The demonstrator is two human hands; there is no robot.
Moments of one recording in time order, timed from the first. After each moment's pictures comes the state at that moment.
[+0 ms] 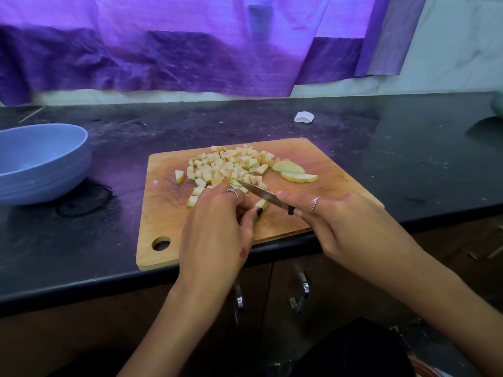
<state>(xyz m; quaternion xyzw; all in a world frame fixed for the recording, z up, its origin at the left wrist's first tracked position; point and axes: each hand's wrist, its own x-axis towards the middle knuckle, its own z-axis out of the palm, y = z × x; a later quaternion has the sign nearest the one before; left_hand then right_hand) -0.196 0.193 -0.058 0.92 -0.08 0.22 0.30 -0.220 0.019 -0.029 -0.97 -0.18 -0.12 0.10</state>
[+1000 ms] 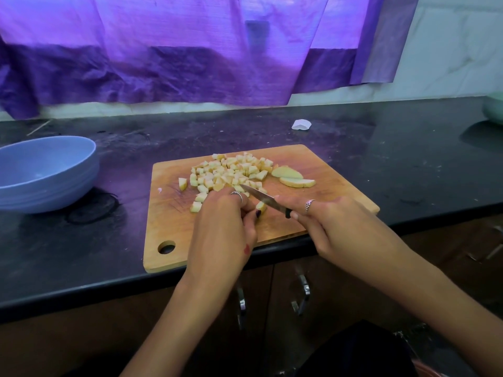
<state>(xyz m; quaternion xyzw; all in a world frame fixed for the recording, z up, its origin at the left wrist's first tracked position) -0.192 0.190 -0.053 0.93 -0.09 0.22 0.29 -0.217 0.021 -0.034 -0.97 -0.17 -0.12 0.11</state>
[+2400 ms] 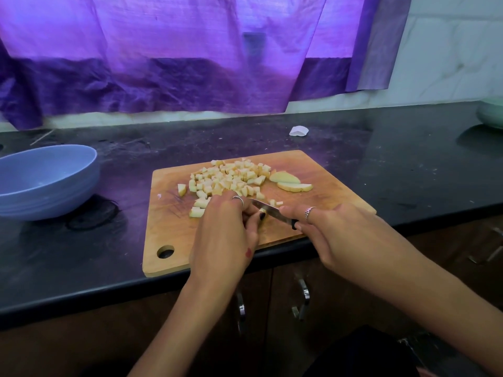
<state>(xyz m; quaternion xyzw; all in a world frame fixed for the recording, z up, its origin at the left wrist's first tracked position) -0.189 0.184 -0.059 0.92 -0.09 0.23 0.30 -0.236 0.023 -0.021 -0.98 -0.15 -0.09 0.05</state>
